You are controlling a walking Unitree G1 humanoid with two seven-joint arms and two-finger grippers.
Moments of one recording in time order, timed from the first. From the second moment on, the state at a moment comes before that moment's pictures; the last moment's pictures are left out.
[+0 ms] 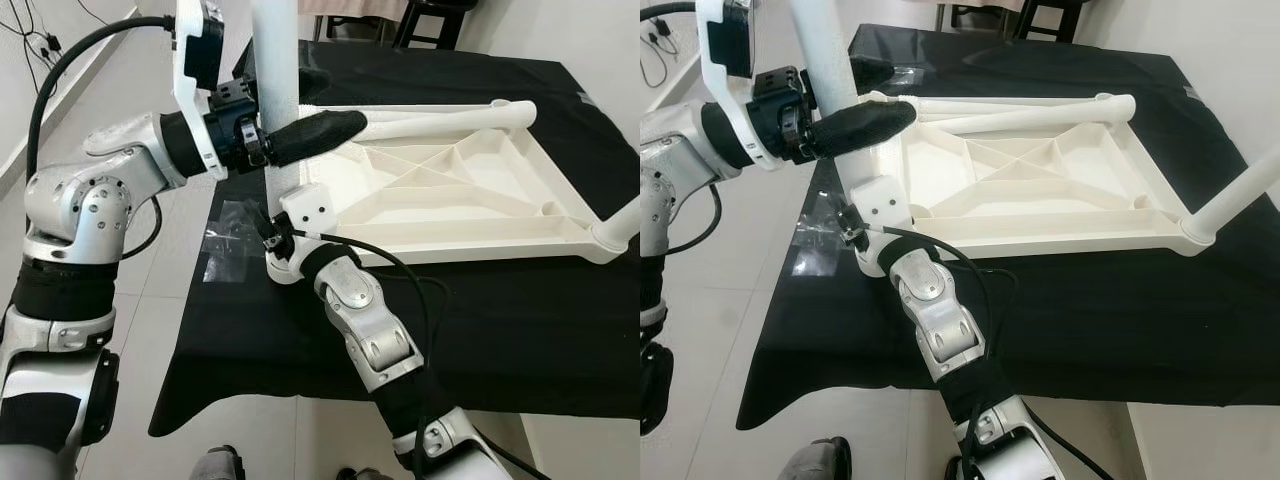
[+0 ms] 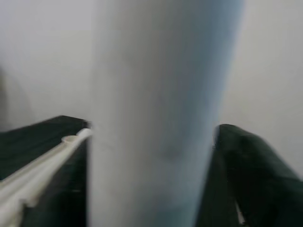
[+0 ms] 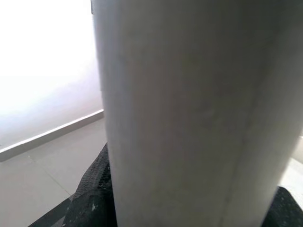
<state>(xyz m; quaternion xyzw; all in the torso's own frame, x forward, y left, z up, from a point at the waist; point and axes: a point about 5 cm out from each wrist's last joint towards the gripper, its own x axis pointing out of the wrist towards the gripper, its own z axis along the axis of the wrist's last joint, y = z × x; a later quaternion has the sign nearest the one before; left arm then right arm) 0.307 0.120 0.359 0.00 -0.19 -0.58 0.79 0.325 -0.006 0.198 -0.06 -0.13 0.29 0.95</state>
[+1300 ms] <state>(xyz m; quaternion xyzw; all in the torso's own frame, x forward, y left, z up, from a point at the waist) 0.275 0.132 0.369 0.05 -0.13 -0.76 0.64 0.323 -0.019 0.225 -0.04 -0.09 0.70 0.71</state>
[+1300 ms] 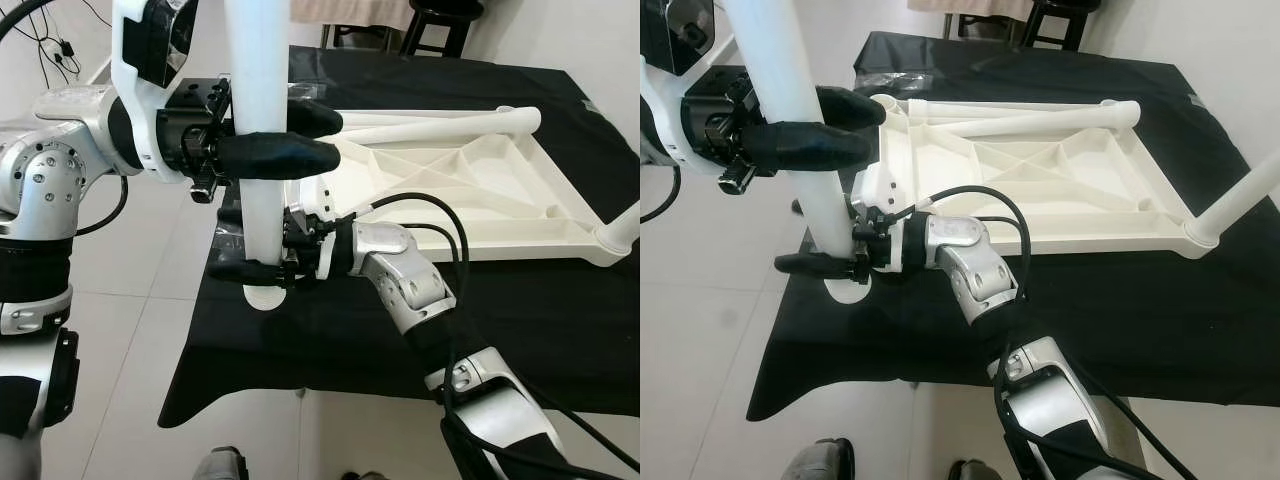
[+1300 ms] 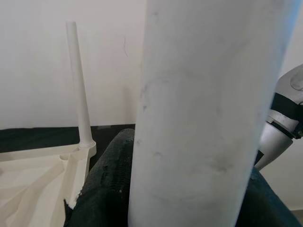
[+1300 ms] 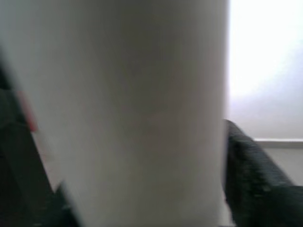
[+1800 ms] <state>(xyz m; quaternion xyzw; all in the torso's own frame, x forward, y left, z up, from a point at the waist) 0.279 0.132 0.374 -0.03 -0.17 -0.75 0.64 0.334 -0.019 0.234 -0.05 -0.12 0.66 0.74</state>
